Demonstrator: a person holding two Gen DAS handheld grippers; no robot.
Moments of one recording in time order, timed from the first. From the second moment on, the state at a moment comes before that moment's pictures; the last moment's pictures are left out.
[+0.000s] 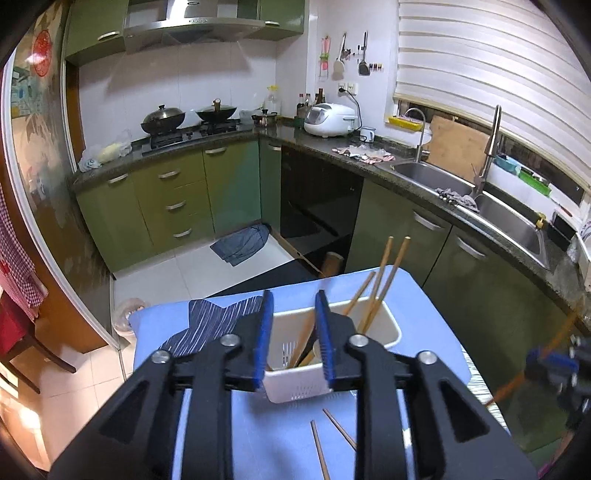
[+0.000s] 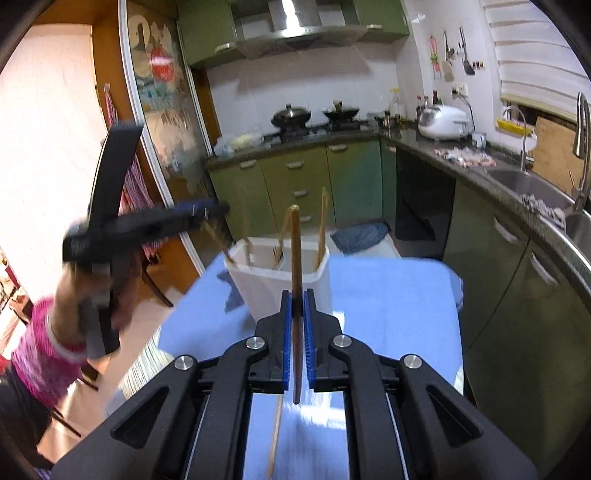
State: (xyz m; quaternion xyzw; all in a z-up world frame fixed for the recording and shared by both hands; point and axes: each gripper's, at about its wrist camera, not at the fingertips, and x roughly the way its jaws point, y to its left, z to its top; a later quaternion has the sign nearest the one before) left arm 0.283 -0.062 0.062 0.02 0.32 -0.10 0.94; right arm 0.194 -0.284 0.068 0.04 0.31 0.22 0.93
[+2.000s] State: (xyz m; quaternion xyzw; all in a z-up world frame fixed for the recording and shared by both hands) left arm 0.240 -0.099 -0.151 0.05 0.57 -0.07 0.82; right arm 0.193 -0.303 -0.069 0.07 0.39 0.16 0.90
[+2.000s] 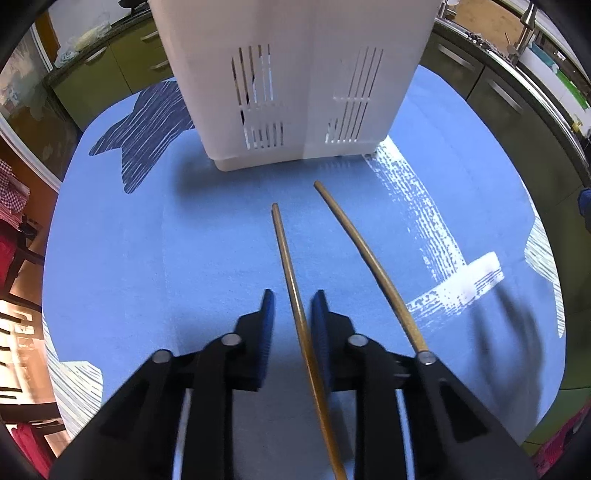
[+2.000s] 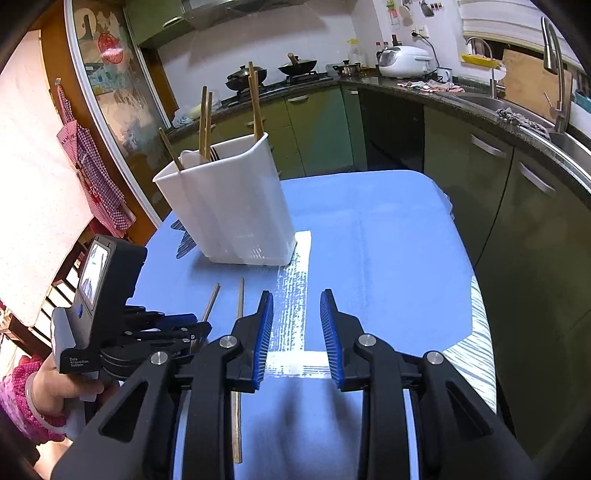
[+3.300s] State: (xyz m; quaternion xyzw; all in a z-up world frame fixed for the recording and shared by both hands) left arm 0.157 -0.037 -0.050 0.02 0.44 -0.10 0.89; right arm 0.249 -0.176 -0.150 -0.07 0.51 0.21 0.83
